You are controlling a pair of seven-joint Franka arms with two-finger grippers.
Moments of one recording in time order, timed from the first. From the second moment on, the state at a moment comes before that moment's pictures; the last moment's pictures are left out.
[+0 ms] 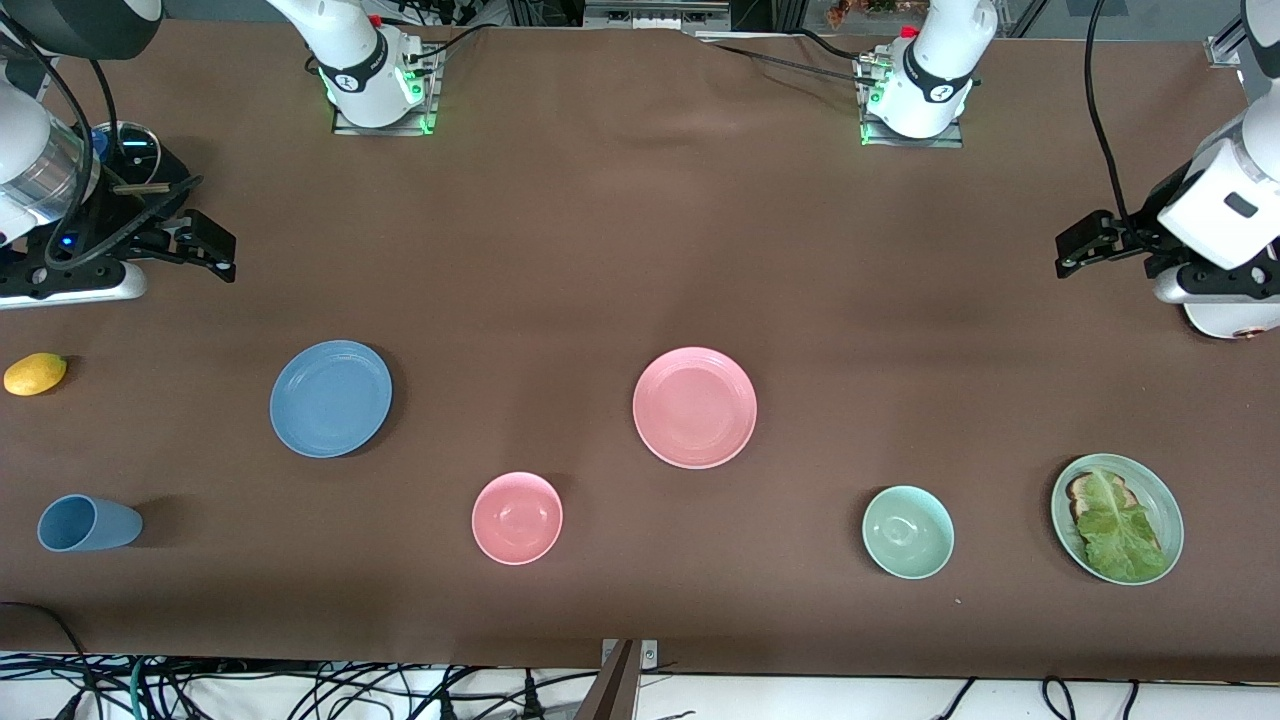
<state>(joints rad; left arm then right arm) 0.01 0.04 -0.08 -1.57 0.03 1.57 -0.07 0.00 0.09 0.13 -1.54 -0.07 1.65 0.00</state>
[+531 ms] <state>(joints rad) -0.03 0.02 -0.06 -1.57 0.03 1.54 -0.07 0.00 0.14 0.10 -1.55 -0.09 1.76 0.05</state>
